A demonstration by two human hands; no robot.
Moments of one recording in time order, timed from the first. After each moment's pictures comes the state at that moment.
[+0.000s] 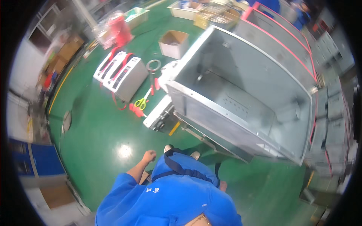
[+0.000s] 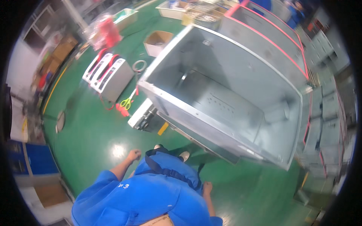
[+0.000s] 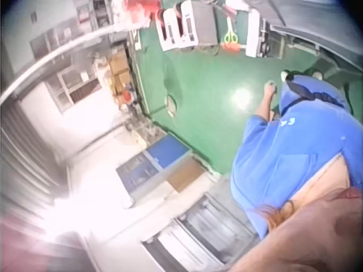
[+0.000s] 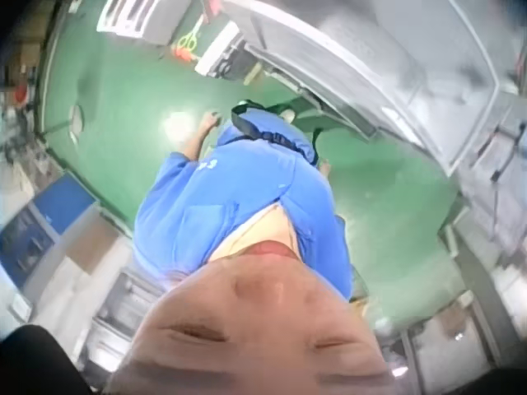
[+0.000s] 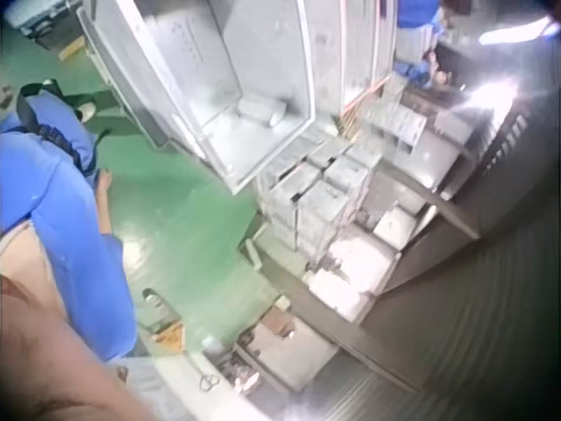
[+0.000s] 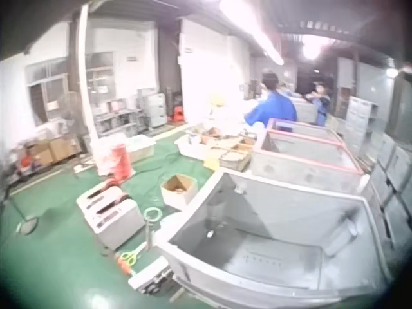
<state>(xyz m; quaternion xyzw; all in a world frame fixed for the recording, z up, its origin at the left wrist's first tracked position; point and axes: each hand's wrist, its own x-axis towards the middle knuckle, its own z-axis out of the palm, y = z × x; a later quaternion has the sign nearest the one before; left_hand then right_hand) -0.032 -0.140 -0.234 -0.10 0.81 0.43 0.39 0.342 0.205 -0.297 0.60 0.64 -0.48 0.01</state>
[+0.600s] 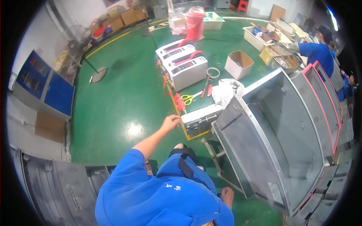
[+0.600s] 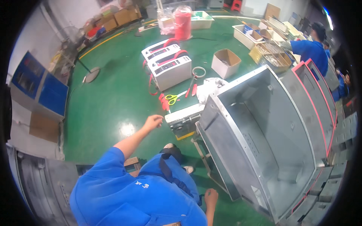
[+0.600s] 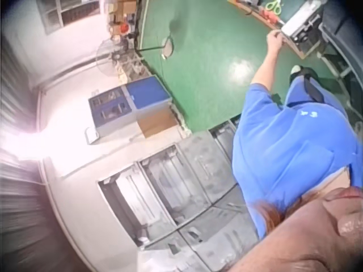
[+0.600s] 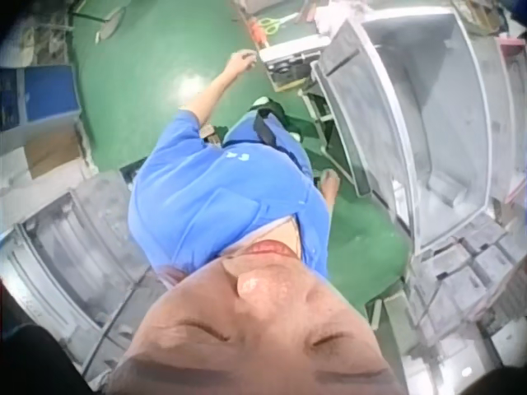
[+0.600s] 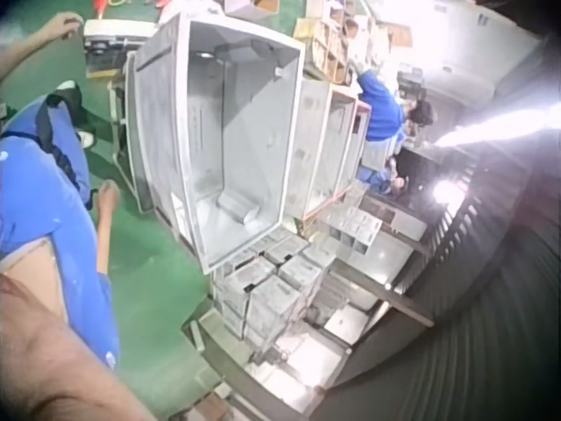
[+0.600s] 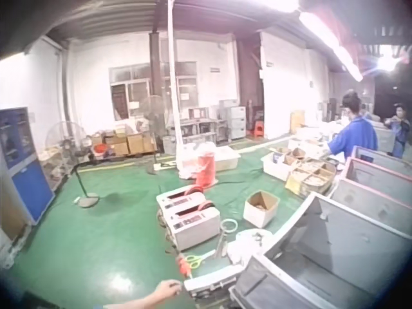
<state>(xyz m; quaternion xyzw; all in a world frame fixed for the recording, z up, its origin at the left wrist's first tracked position) -0.124 -0.105 -0.098 -0.05 0.81 0.58 0.10 0.207 0.268 -0.128 0.18 0.91 -0.36 0.11</state>
